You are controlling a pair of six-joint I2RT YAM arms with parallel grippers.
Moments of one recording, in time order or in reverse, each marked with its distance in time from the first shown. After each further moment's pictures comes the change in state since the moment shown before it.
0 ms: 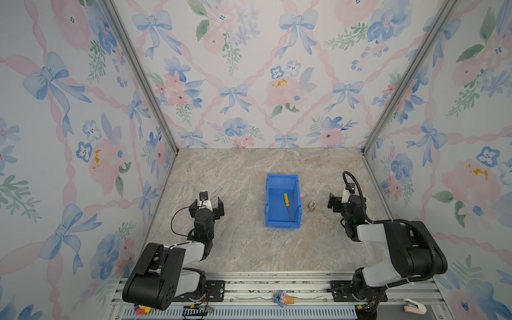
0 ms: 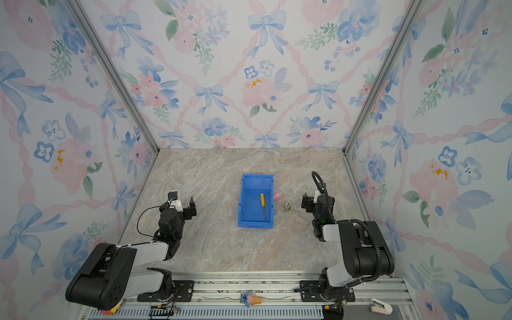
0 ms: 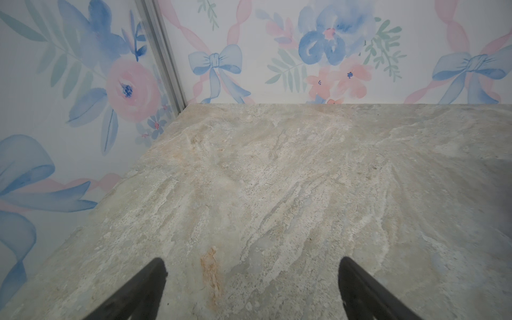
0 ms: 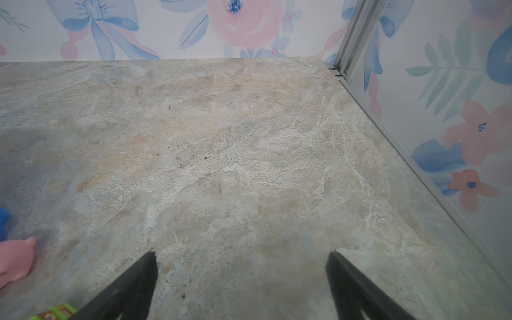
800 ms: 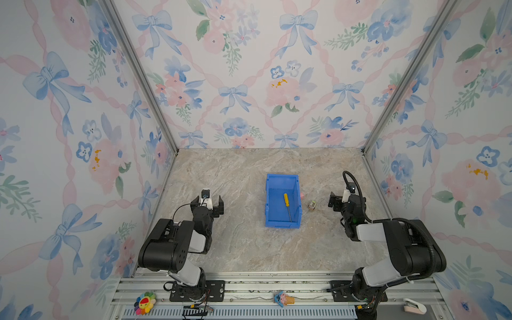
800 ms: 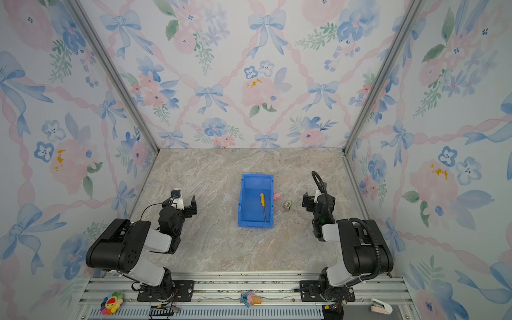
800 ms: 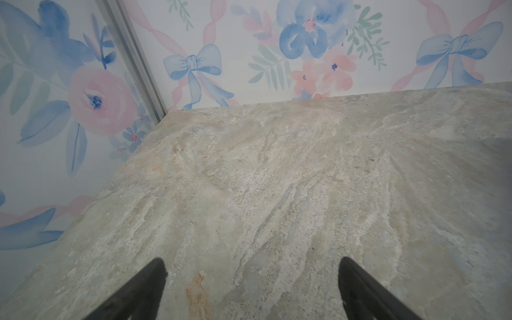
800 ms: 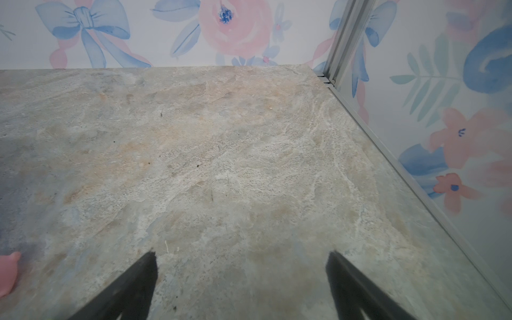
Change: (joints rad) left arm 0.100 0.273 0.043 0.243 0.153 0.076; right arm 0.009 0.005 0.003 0.026 0.038 -0.004
